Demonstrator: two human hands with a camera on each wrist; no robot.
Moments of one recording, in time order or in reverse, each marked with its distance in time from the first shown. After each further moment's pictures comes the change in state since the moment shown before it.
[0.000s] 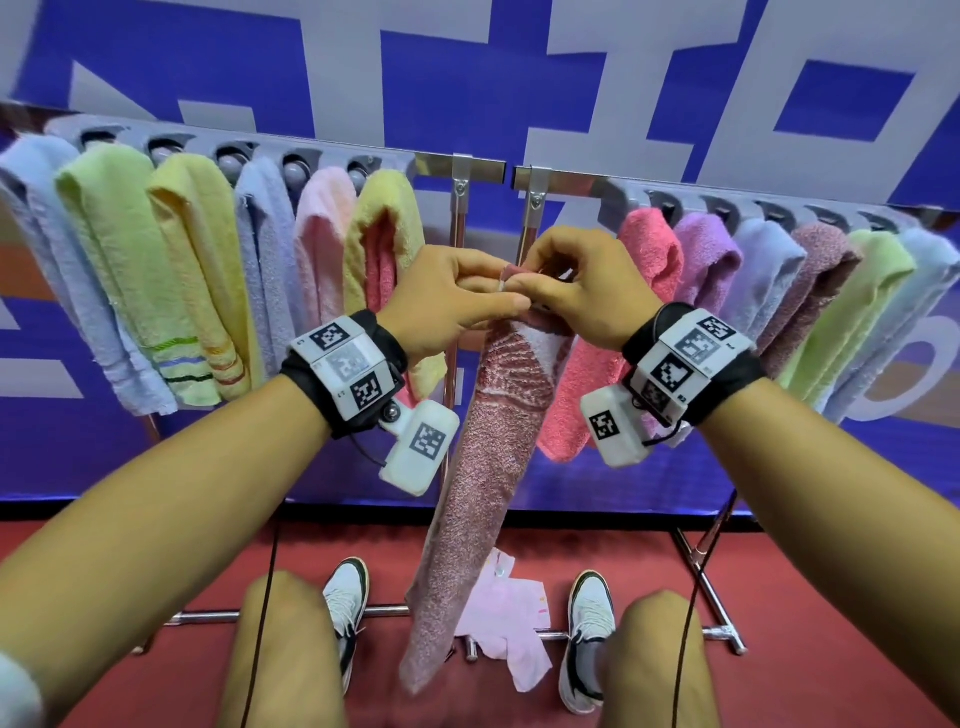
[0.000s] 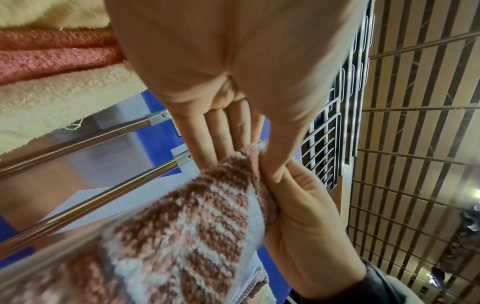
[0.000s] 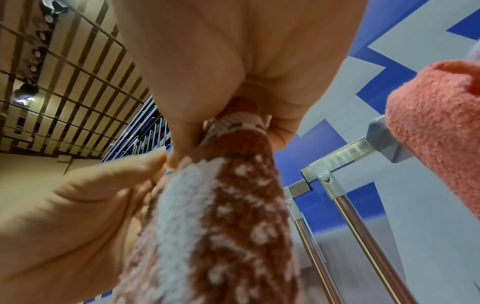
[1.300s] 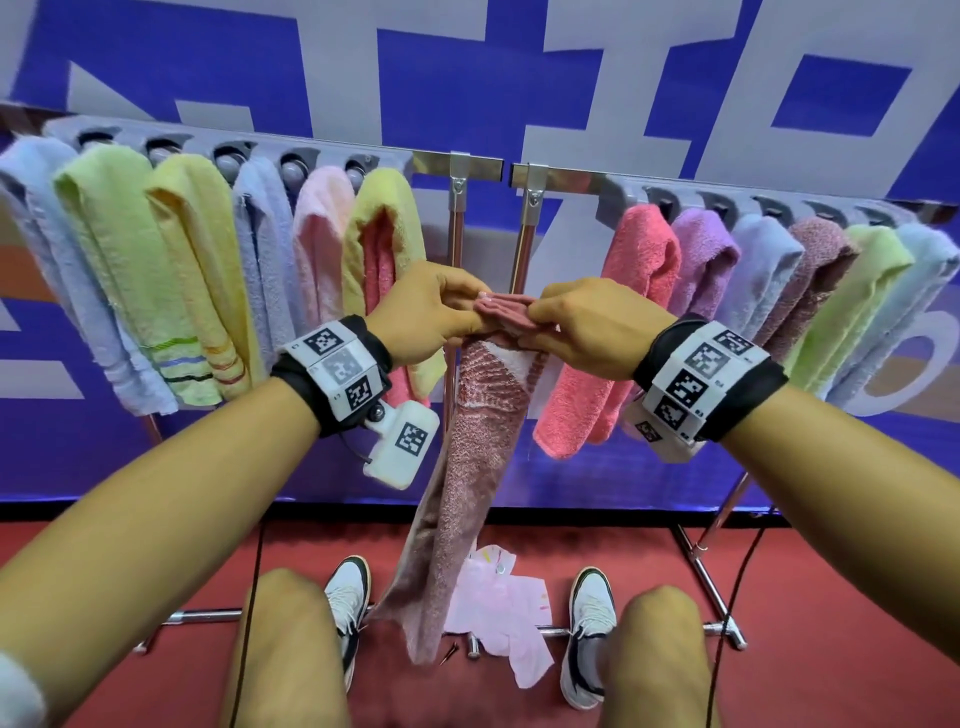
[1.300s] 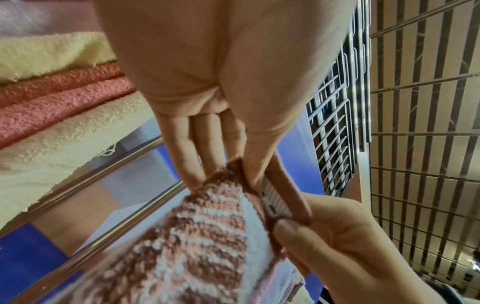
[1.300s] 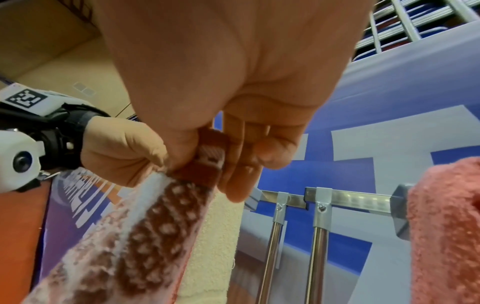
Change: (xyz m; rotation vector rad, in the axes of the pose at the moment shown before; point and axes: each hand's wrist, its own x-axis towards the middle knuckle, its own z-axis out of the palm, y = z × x) left_hand 0.008 -0.025 -0.017 0.179 -0.072 -0.032; right_hand -0.021 0.009 -0.007 -0.580 -0.412 -0.251
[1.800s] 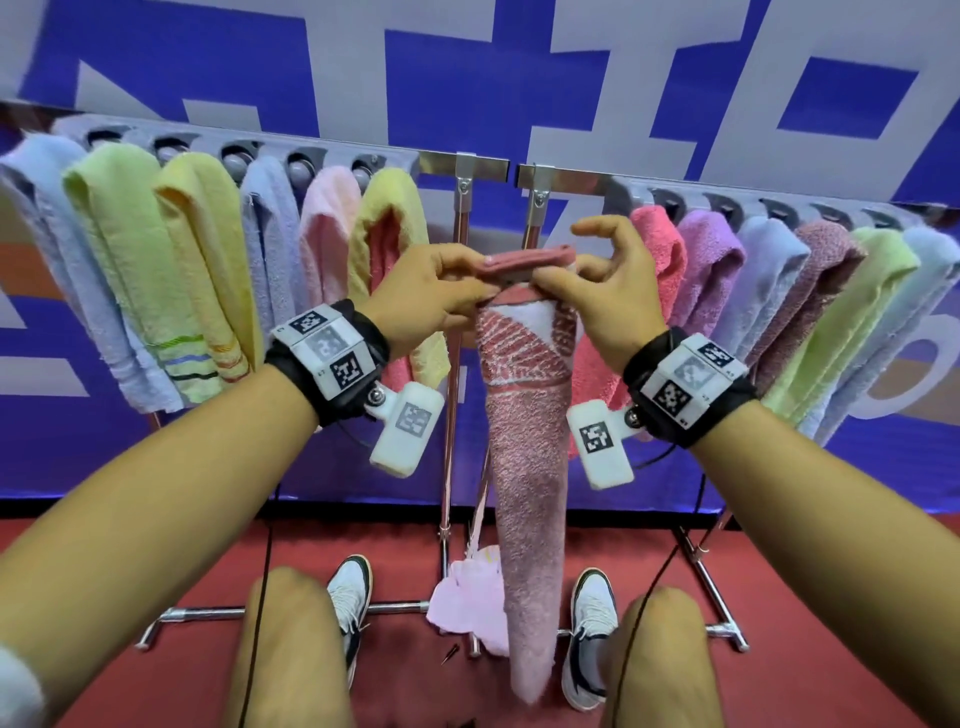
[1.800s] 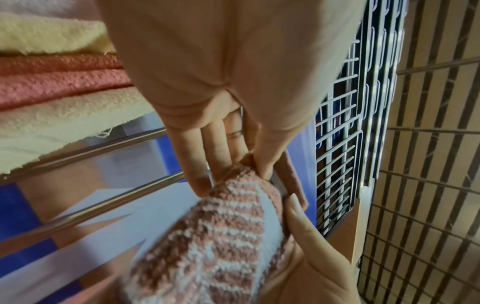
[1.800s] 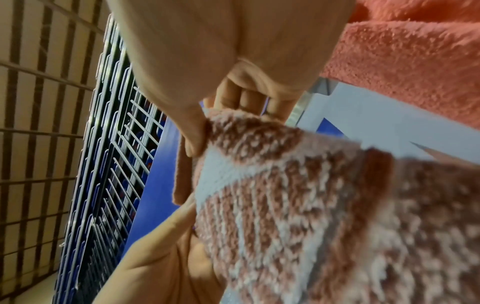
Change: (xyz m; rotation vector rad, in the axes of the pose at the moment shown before) left_hand 0.003 0.012 -0.009 -0.183 0.030 -0.056; right_hand 0.009 -0.020 0.008 1.218 0.687 0.466
